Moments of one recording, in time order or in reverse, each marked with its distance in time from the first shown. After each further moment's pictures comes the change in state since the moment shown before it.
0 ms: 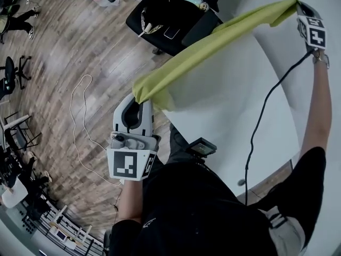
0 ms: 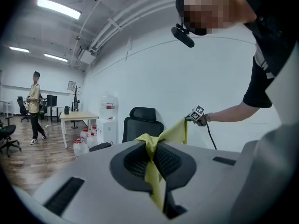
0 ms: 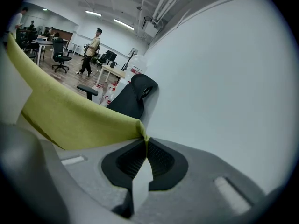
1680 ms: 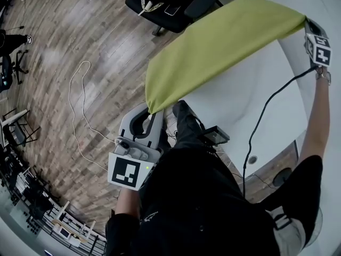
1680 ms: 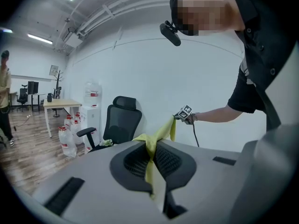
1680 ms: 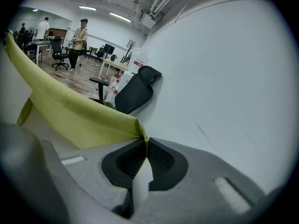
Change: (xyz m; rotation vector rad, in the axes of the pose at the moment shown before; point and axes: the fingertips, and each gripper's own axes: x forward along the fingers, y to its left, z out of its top) left arm -0.146 -0.056 -0.043 -0.065 0.132 -0.241; right arm -0.161 0.065 -0.107 0.043 0.121 -0.013
